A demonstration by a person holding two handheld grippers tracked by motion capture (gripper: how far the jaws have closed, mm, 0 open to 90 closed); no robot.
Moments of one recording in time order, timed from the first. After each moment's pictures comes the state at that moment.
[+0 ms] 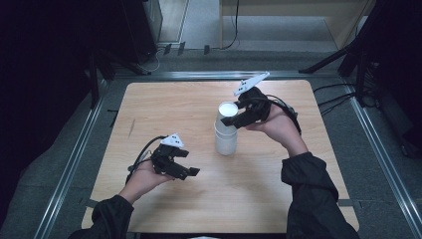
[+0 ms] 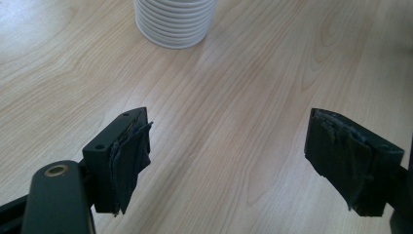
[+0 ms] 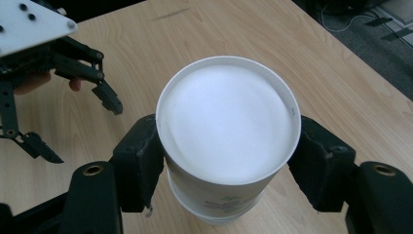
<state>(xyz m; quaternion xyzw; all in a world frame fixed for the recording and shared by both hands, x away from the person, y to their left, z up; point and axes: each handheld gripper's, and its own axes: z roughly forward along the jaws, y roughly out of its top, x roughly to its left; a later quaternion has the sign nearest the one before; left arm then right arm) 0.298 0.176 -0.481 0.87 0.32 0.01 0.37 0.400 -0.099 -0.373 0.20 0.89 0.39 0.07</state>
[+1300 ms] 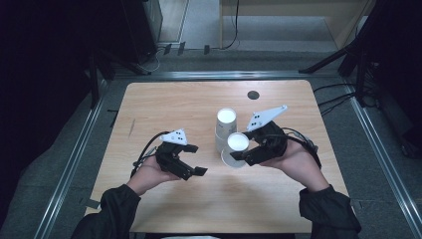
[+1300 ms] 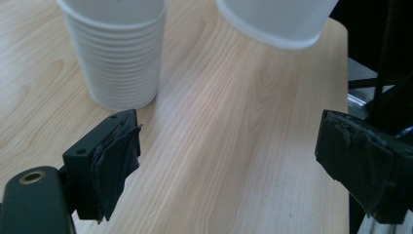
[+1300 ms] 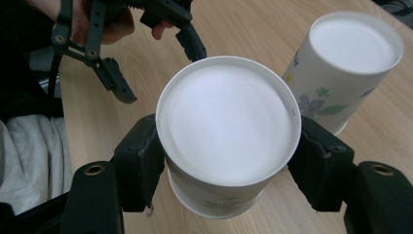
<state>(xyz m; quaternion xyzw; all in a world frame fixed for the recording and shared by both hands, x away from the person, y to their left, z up) 0.297 0.159 -0.457 0.86 0.25 -0.01 0.44 0.306 -0.126 -0.380 0.19 0.90 0.39 0.05</state>
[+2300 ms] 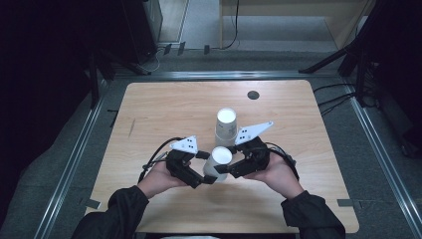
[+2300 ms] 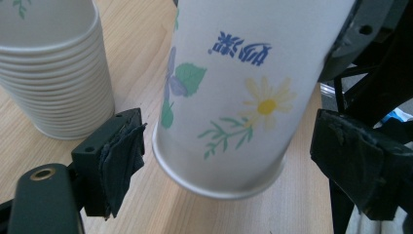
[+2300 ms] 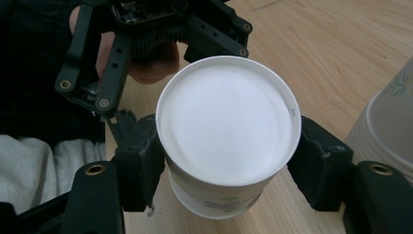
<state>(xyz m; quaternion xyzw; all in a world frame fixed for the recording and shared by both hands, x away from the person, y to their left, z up) 0.286 0.135 -0.464 0.87 0.19 -0.03 0.46 0.299 -0.100 -0.427 0.17 0.87 0.46 -0.04</state>
